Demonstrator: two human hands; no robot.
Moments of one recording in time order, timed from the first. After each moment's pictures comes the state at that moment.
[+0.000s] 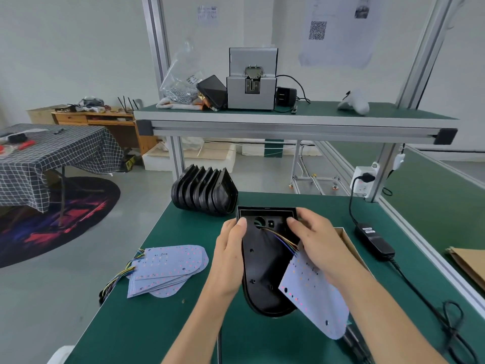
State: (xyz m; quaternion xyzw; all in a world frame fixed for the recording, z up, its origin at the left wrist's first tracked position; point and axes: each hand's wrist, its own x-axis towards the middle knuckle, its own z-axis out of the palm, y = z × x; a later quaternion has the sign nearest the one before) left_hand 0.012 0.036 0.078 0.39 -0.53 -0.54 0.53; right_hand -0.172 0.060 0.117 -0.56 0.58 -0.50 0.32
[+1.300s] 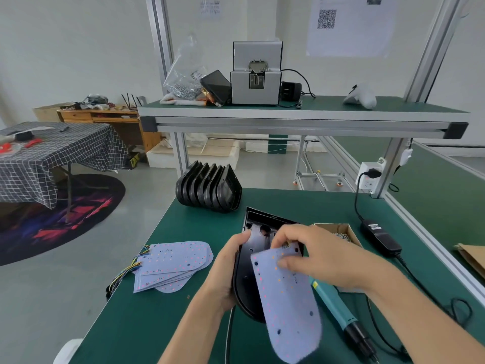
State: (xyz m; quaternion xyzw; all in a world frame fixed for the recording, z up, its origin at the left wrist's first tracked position) left_hand 0.030 0.037 0.062 0.29 -0.37 -0.80 0.37; right_hand -0.182 0.083 0.138 -0.80 0.51 -0.19 0.24
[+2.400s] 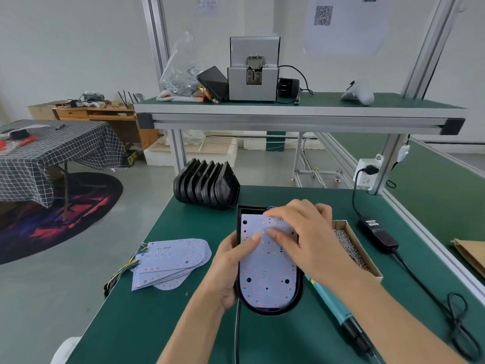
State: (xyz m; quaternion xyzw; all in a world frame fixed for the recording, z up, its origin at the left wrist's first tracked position) left_hand 0.027 0.052 0.078 0.31 -0.43 -0.72 0.45; right_hand -0.153 0.083 0.122 -0.76 0.54 -0.36 -0.07
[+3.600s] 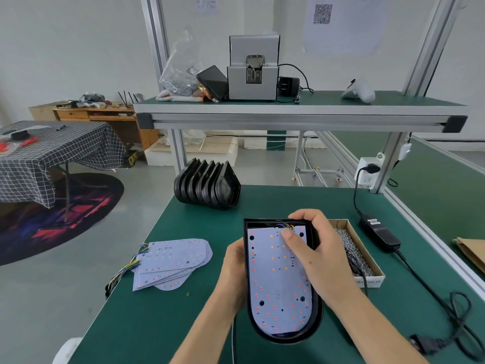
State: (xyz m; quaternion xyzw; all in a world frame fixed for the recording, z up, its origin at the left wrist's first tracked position) left_hand 0.007 0.057 0.073 0.31 -0.44 -0.74 0.42; right_hand -0.147 0.099 0.095 -0.55 0.50 -0.61 0.29
